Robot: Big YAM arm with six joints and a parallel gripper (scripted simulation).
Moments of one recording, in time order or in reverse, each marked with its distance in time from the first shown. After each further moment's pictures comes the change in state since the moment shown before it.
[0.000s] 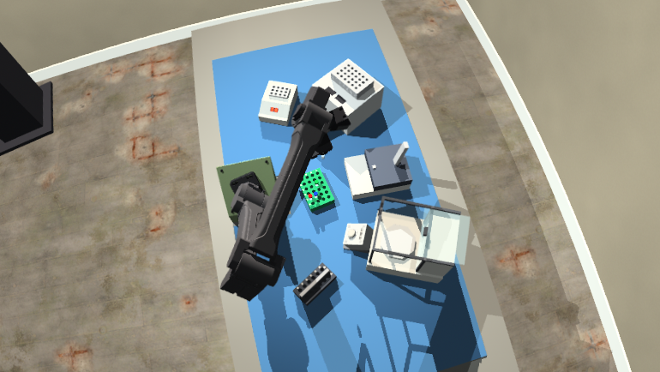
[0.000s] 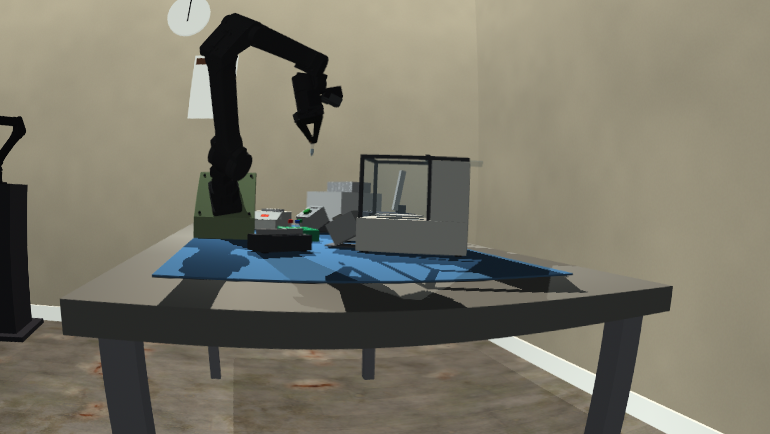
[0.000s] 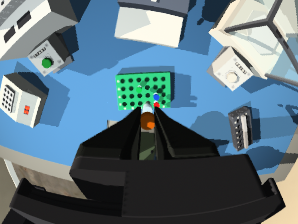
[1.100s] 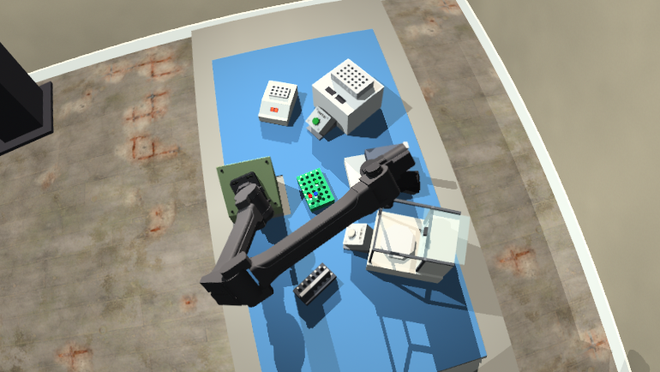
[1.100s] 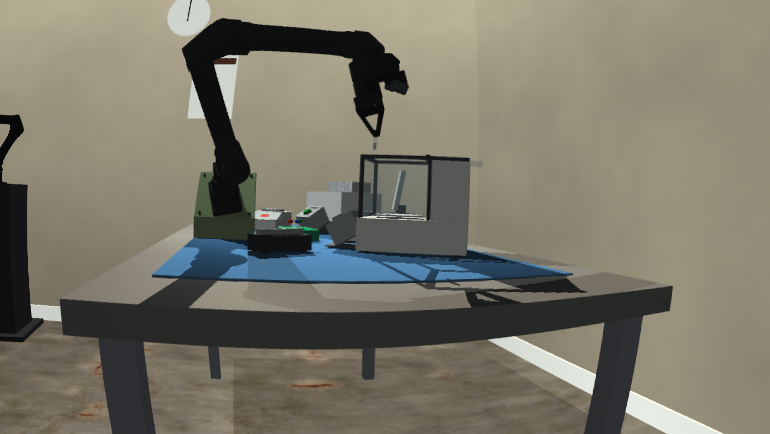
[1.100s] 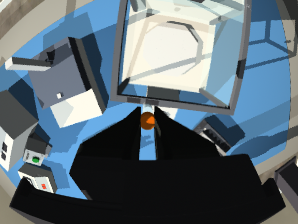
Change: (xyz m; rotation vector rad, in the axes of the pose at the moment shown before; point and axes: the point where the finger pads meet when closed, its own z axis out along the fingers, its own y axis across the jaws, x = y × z) arm -0.096 -0.210 0.026 0.101 0.004 0.456
